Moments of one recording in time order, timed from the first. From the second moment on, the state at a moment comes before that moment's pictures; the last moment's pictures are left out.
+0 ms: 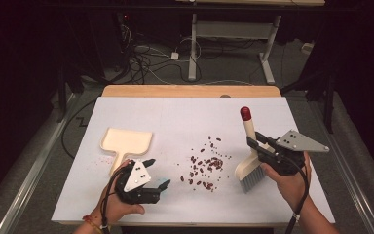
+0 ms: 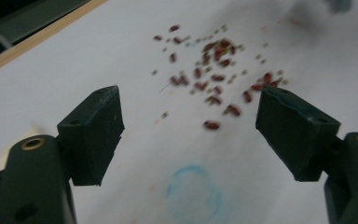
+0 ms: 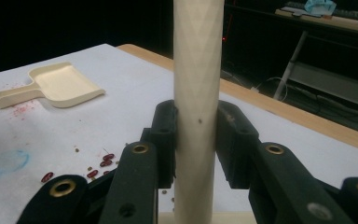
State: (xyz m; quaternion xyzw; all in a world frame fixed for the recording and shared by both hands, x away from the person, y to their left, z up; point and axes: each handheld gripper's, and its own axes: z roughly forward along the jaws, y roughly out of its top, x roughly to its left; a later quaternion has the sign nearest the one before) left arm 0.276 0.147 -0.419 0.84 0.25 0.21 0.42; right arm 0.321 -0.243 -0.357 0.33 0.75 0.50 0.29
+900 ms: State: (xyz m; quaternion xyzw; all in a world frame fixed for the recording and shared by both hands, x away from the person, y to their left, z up) left arm 0.297 -0.001 -0.406 0.83 0.20 0.11 0.50; right arm 0.298 -0.194 -0.355 0.29 0.74 0.52 0.32
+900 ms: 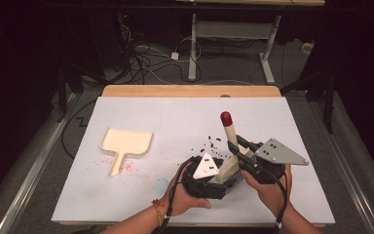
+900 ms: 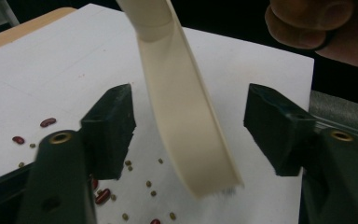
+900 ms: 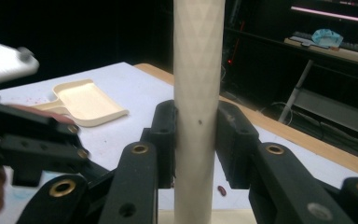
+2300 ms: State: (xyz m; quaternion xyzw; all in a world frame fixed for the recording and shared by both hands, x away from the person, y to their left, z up) left arm 0.311 0.064 -0.400 0.90 0.06 0.07 0.44; right arm 0.324 -0.195 -0.394 0.06 0.90 0.43 0.11
